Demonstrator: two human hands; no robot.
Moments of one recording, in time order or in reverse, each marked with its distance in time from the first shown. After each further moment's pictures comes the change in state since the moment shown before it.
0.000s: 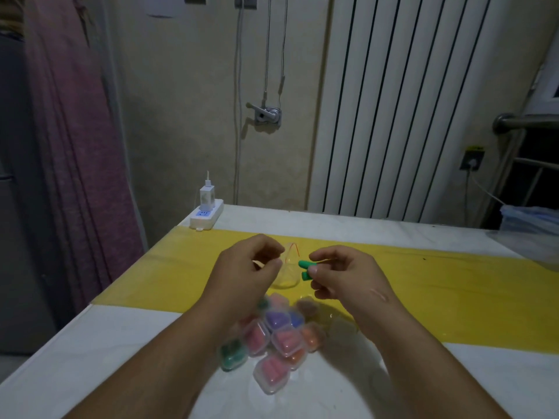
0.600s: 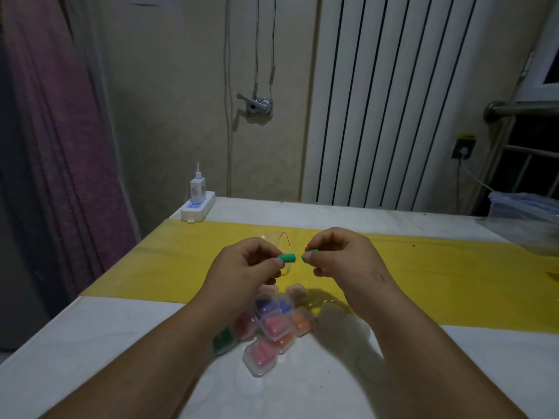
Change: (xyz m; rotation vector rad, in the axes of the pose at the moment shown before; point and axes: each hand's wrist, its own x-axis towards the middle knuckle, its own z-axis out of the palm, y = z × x) left_hand -0.014 0.006 0.014 -0.381 -0.089 -0.225; right_hand -0.001 -0.005 -0.009 -0.069 0.054 -0.043
